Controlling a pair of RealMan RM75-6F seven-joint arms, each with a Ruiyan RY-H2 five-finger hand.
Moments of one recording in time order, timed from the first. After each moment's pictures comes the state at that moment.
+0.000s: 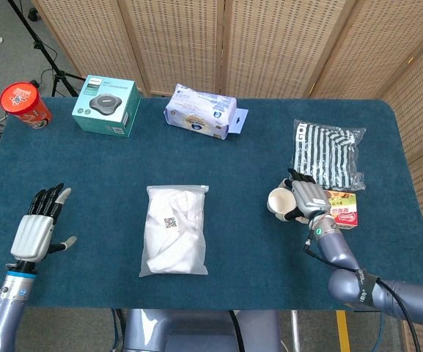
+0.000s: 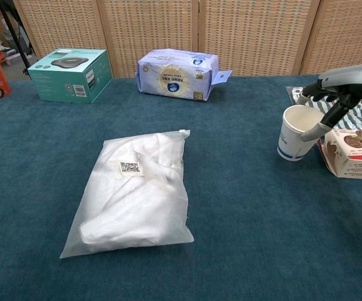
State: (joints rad) left arm -0.26 -1.42 -0.06 -1.35 1.49 1.40 -0.02; right arm 0.94 -1.25 0.13 -1.72 -0.38 0.92 -0.38
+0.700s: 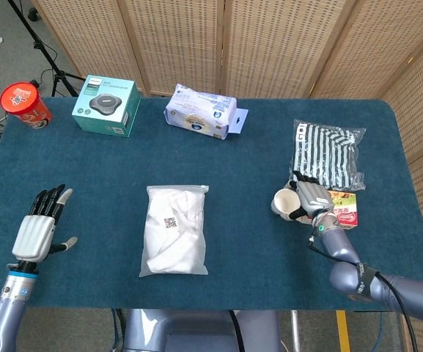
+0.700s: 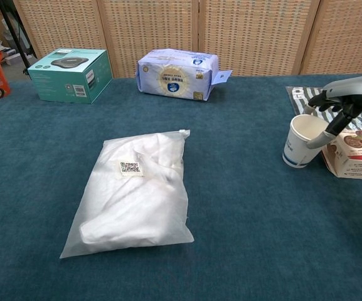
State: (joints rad) left arm -0.26 -1.42 -0.06 -1.35 1.49 1.39 0.00; right arm 0.93 -1.27 0.12 -1.62 -0.35 0.84 -0.38
